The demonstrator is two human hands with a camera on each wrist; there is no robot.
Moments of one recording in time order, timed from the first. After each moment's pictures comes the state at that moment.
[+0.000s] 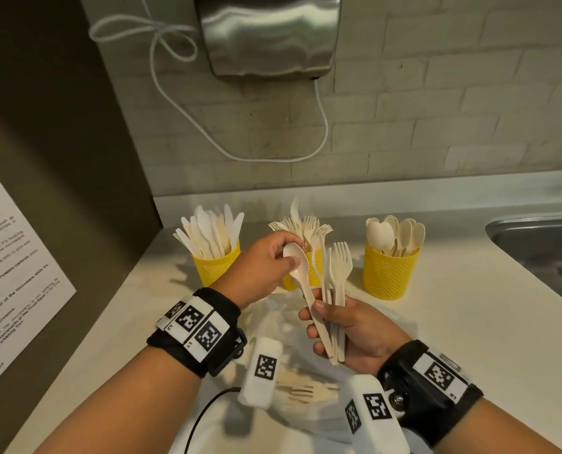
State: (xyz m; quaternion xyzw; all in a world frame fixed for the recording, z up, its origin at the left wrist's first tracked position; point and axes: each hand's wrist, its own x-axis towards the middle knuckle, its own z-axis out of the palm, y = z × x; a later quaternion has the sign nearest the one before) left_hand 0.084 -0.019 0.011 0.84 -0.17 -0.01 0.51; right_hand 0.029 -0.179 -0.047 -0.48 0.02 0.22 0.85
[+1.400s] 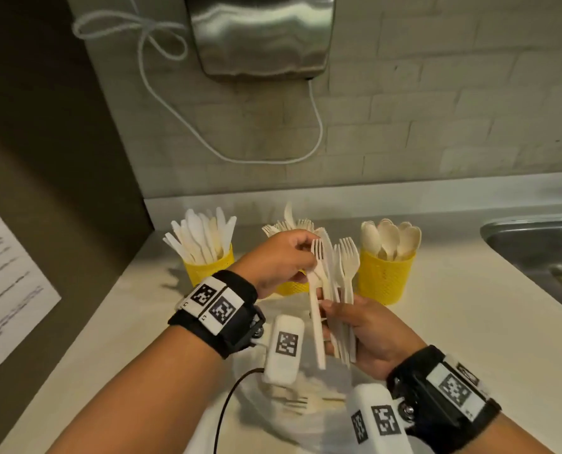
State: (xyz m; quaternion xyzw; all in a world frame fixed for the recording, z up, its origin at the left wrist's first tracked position) left_hand 0.102 -0.053 0.024 0.79 -0.17 -0.15 0.57; right_hand 0.032 -0.193 -0.041 -0.50 0.00 0.18 0.84
